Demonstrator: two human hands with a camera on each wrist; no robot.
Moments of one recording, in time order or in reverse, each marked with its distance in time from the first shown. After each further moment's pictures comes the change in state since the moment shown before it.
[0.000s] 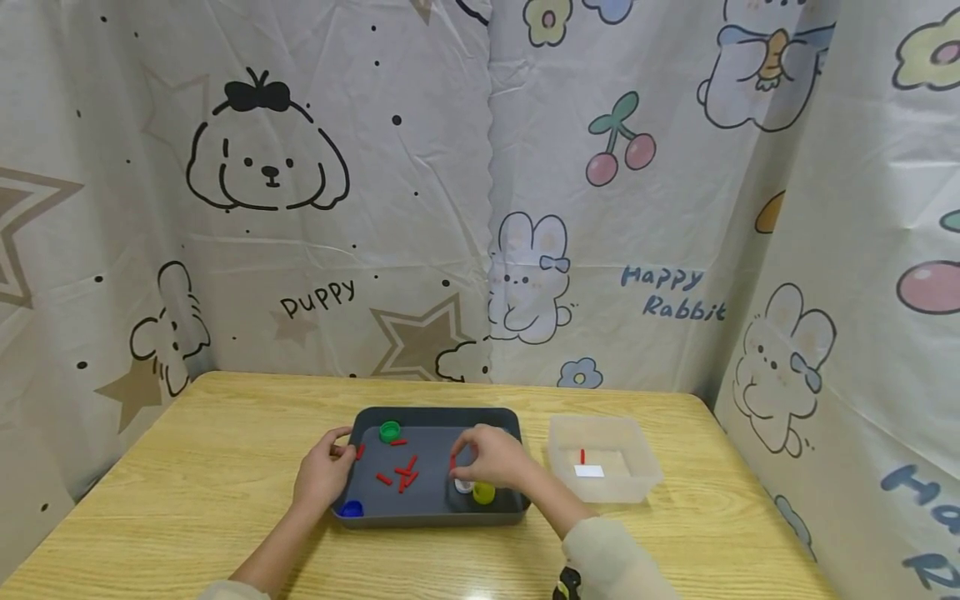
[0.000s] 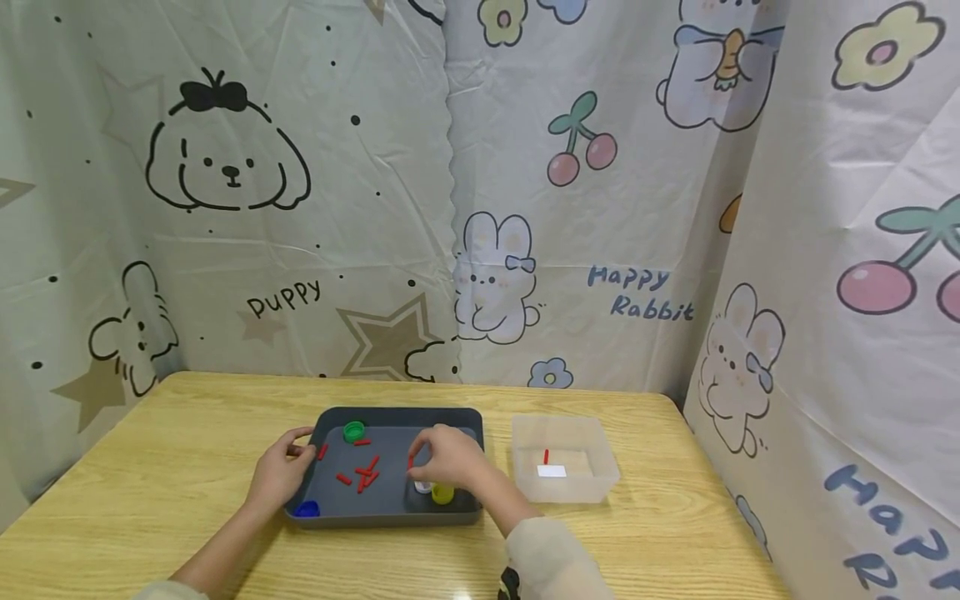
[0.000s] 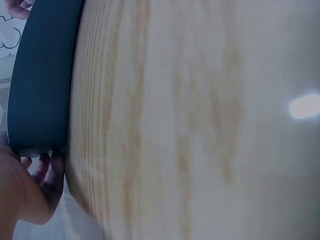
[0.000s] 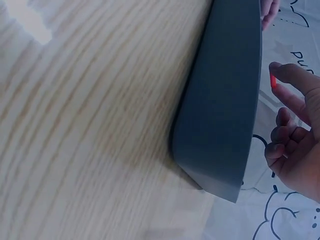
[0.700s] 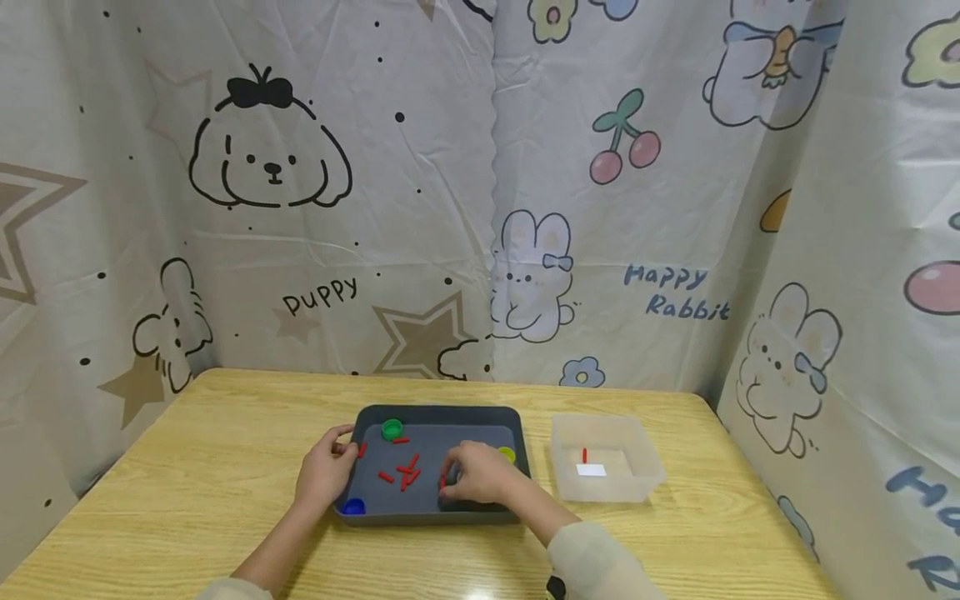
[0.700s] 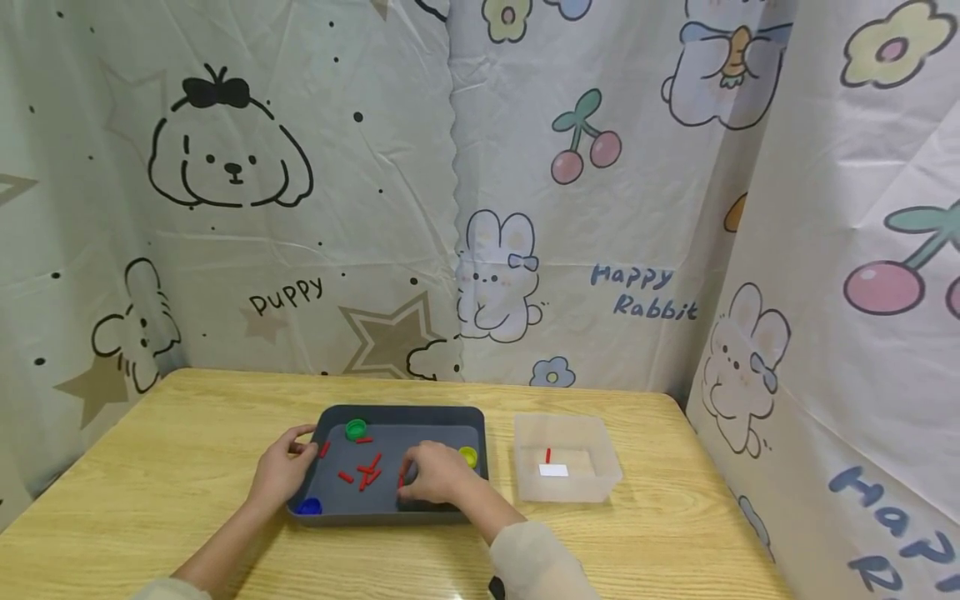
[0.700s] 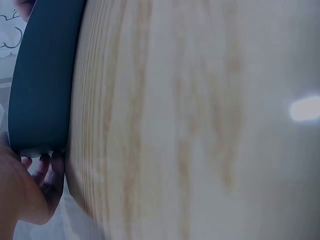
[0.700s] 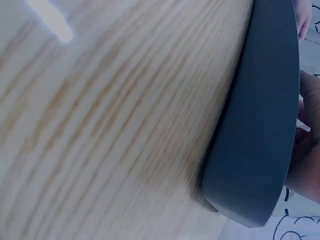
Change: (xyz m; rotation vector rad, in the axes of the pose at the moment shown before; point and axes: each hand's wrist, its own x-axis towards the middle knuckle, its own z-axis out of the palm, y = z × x) left_hand 0.000 0.000 0.000 -0.003 0.007 -0.007; right_hand 0.005 -0.006 0.029 -0.114 -0.082 -0.022
